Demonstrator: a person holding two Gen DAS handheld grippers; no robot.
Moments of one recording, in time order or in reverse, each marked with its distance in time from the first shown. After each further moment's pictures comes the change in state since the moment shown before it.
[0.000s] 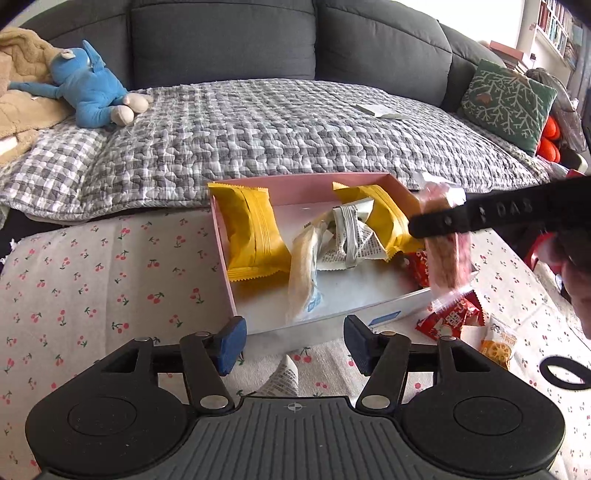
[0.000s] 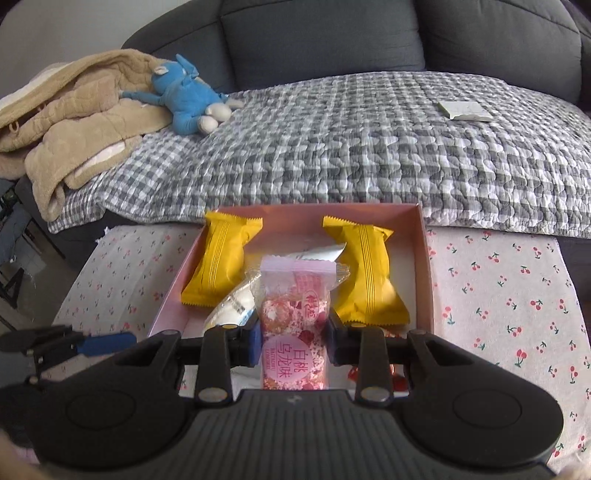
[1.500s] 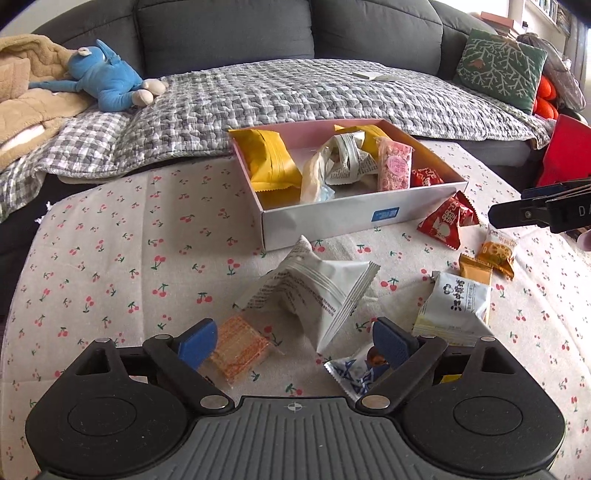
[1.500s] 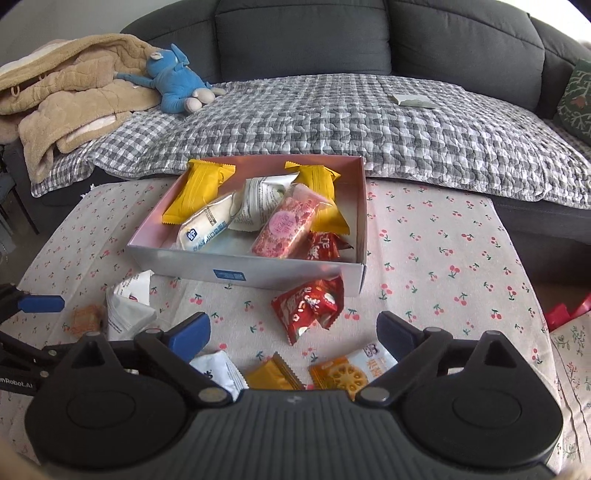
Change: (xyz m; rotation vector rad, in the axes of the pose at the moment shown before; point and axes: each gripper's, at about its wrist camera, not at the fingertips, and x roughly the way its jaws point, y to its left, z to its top) left arm -0.039 0.000 -0.083 0.072 0.032 0.075; right arm -0.057 -0.010 -0.101 -0.101 -0.036 -0.149
